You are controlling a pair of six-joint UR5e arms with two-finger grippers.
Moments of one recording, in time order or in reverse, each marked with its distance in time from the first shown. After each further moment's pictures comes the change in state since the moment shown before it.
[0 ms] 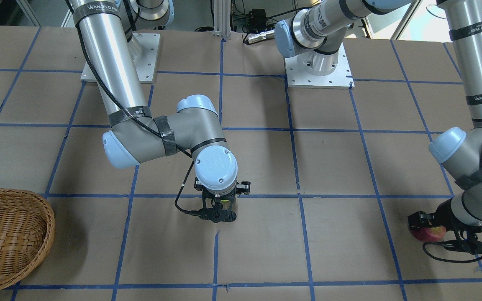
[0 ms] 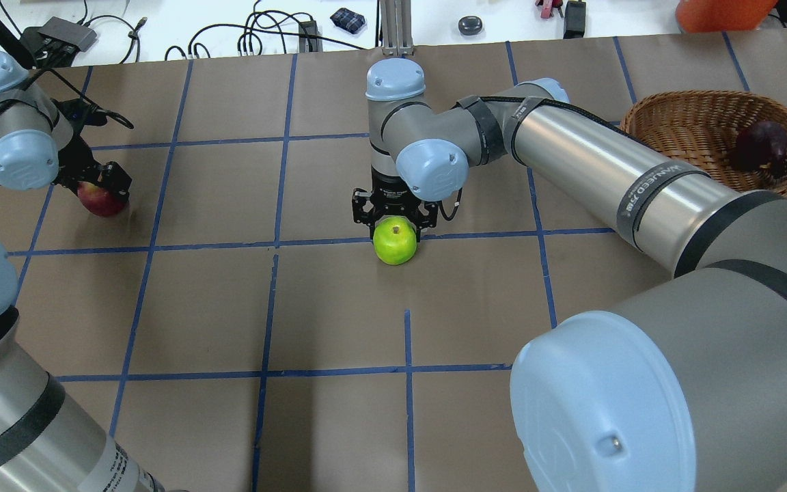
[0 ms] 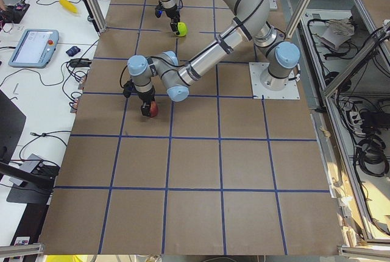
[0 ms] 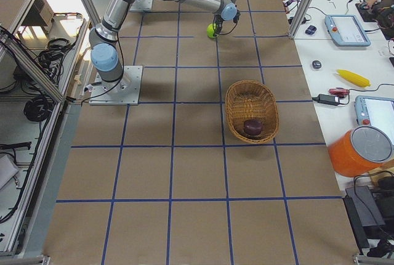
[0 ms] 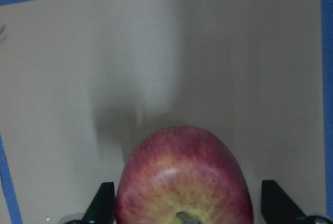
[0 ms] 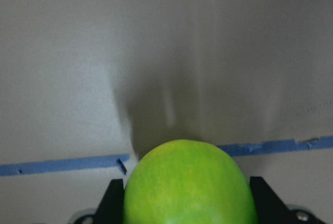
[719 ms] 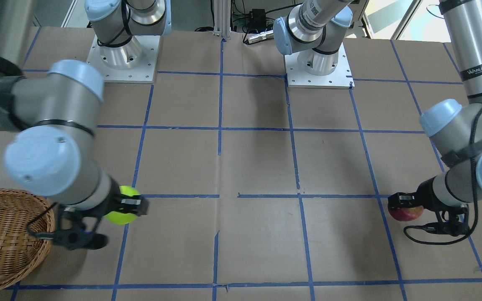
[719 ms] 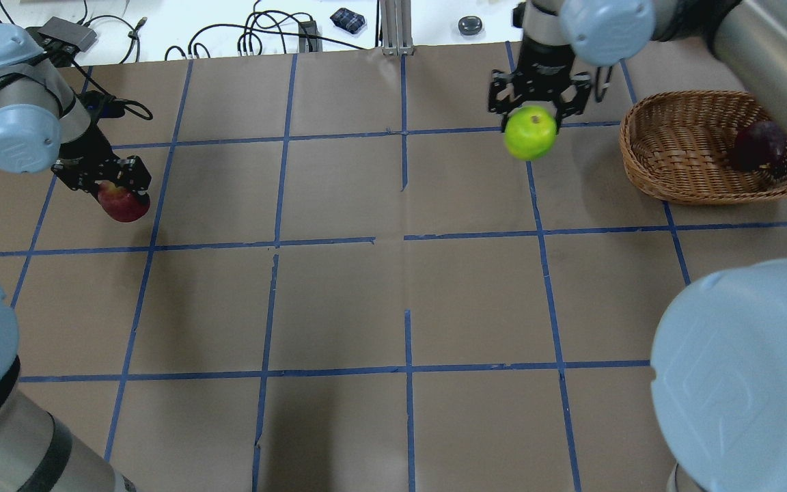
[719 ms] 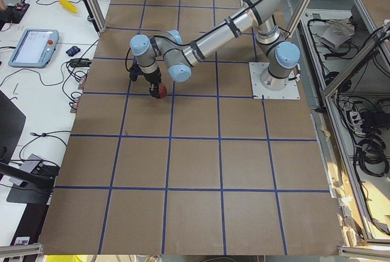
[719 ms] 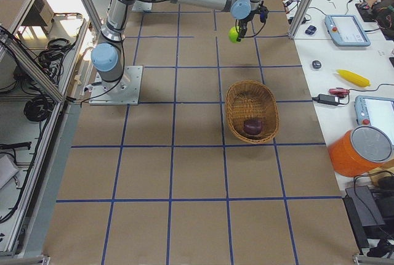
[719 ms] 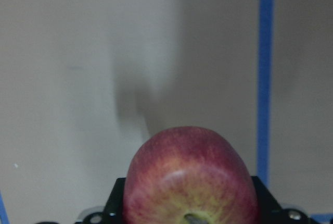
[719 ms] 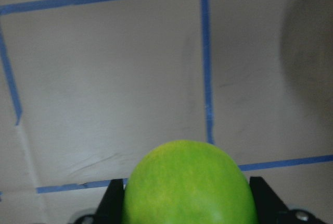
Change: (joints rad) left arm -0.122 0.166 -0.071 -0.227 -0.021 -0.249; right arm -0.383 -0.155 -0.156 0.222 -0.147 -0.390
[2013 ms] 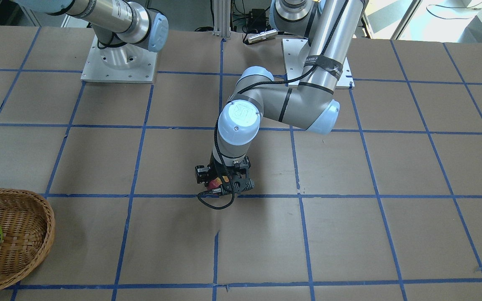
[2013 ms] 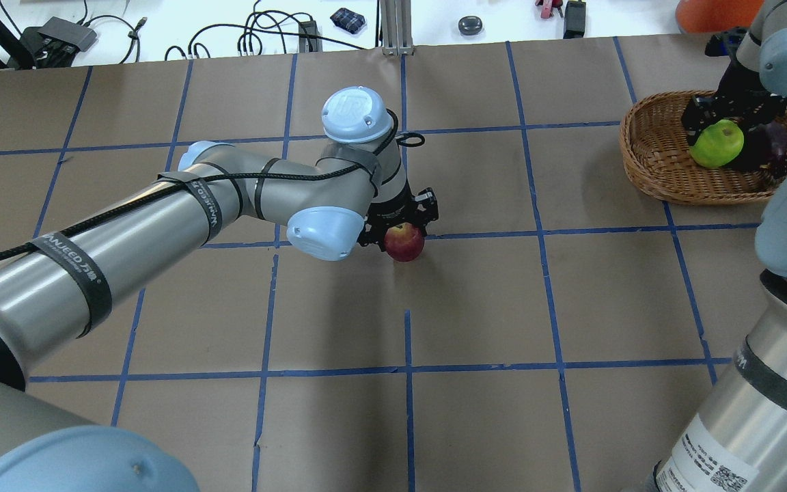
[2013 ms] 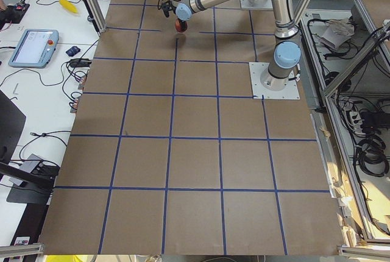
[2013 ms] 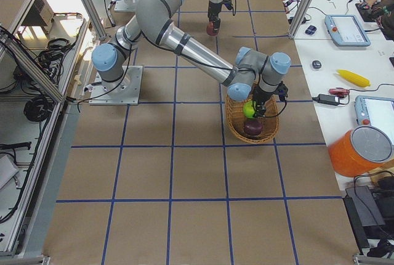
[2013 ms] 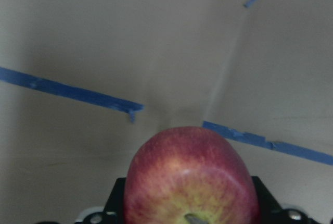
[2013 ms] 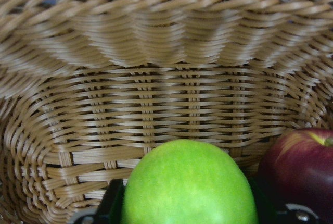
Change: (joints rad) left arm -0.698 -0.033 -0.109 0.292 -0.189 -0.951; right arm -0.396 0.203 0.003 -0.225 -0.096 -0.458
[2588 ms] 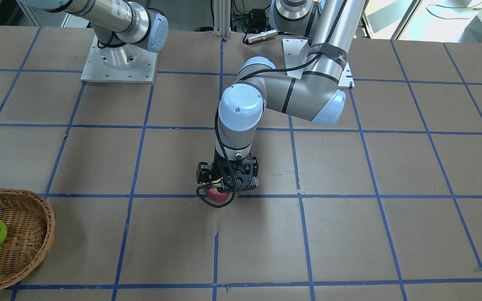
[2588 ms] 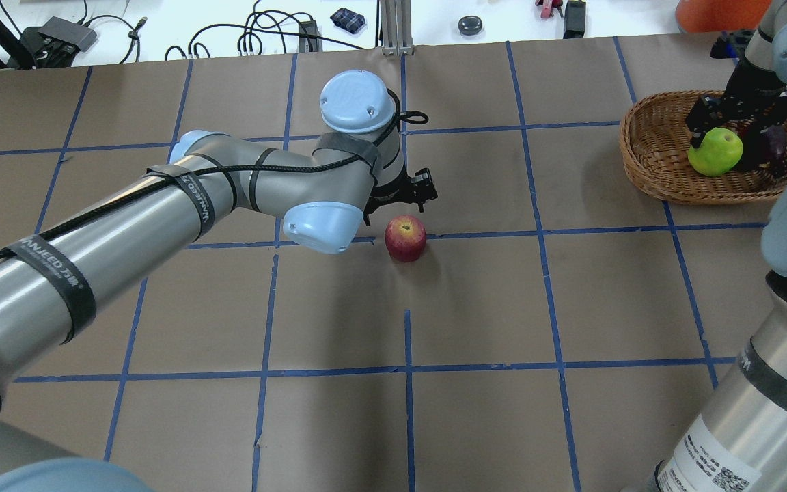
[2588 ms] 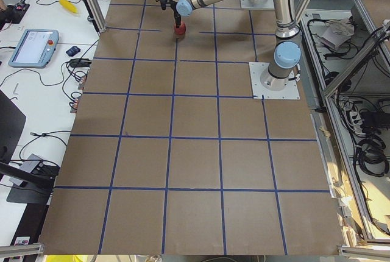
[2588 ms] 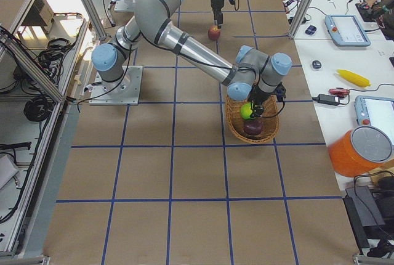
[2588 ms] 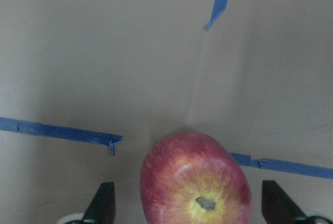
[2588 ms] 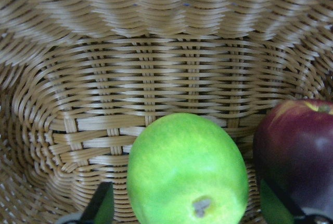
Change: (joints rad) left arm 0.021 0.073 0.024 -0.010 0.067 0.112; right arm -0.001 -0.039 -0.023 0.109 0.001 -0.014
